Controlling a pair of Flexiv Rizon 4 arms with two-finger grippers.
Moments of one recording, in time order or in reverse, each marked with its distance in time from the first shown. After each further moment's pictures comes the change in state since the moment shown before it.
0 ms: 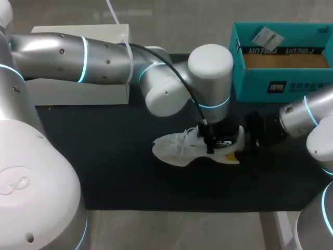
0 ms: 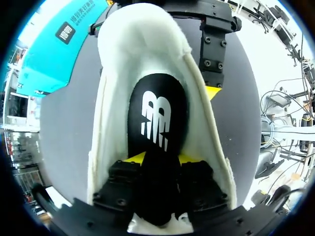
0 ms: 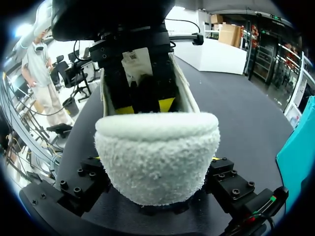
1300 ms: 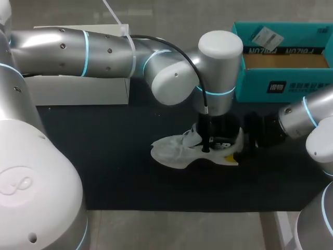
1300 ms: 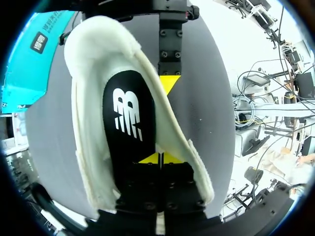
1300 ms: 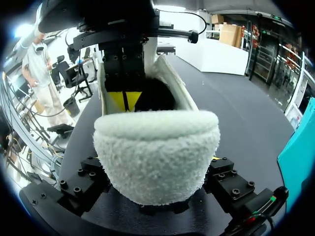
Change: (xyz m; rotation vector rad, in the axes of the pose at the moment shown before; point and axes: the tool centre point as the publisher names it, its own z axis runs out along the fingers) left arm 0.033 0.013 -0.024 -0.089 0.194 0.147; right arm 0.006 0.003 0.001 0.000 0.002 -0.001
